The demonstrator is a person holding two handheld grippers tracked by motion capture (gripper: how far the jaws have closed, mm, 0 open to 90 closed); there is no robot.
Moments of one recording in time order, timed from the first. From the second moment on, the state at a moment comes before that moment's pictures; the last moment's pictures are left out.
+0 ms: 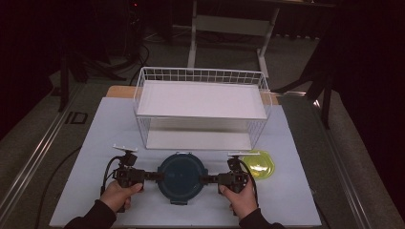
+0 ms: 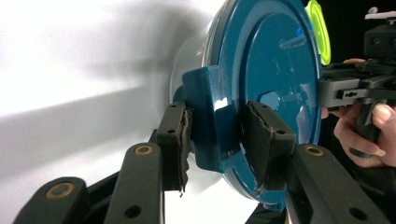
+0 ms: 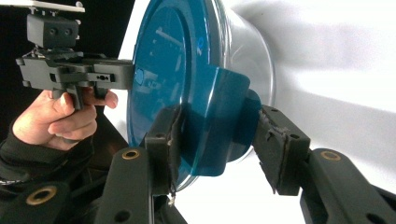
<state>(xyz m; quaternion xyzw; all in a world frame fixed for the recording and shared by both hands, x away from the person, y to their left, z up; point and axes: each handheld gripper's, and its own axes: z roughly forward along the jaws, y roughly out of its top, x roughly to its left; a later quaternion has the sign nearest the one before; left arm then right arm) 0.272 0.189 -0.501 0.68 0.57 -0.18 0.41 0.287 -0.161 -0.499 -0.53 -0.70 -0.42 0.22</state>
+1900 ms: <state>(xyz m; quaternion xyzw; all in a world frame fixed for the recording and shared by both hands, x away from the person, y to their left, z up) 0.281 0.166 -0.345 0.70 0.54 -0.03 0.47 0.308 -0.177 -0.363 -0.46 -0.71 -0.51 0.14</state>
